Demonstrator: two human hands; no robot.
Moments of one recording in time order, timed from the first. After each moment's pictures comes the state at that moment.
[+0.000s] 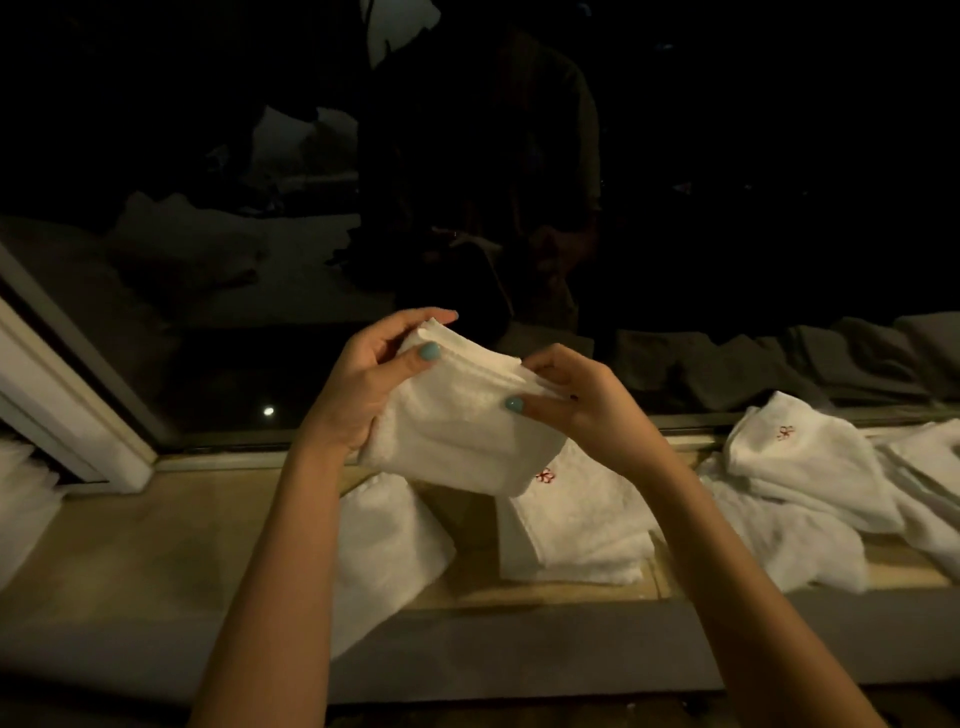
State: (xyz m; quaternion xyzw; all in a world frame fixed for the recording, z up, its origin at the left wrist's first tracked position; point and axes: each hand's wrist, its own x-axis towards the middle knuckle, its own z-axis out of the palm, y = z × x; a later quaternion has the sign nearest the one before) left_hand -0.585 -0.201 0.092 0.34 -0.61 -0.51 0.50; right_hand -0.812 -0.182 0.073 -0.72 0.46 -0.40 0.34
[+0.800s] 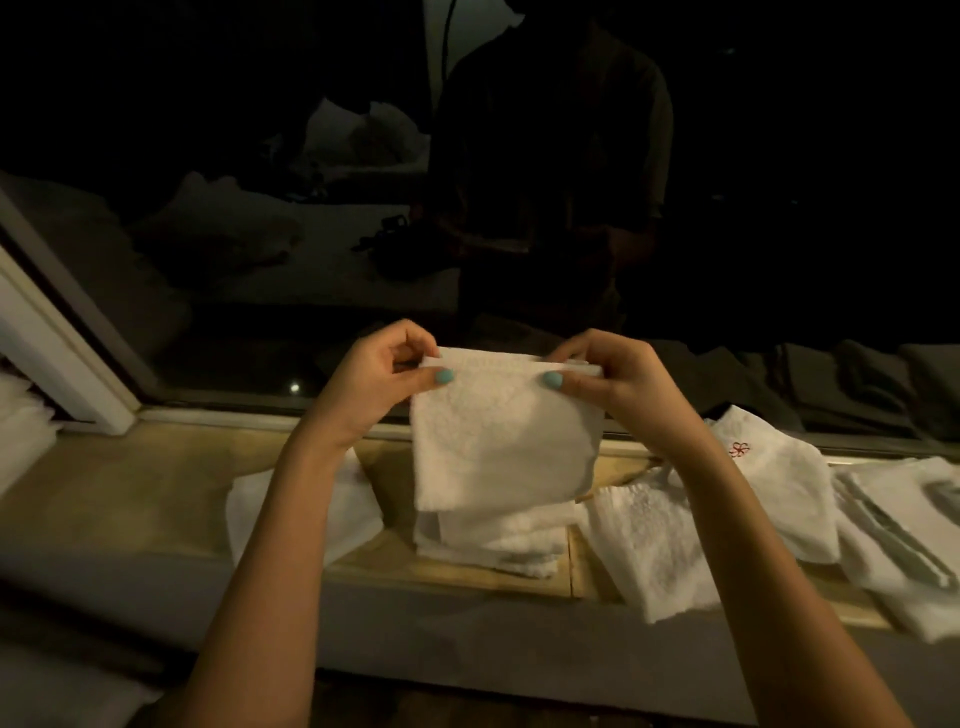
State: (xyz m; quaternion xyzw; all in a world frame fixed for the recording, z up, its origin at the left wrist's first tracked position) left_hand -0.673 -0.172 0.084 0.47 -0.63 -0.40 0.47; right_hand -0.925 -0.188 0.082 -0.73 0.42 -0.39 0.37
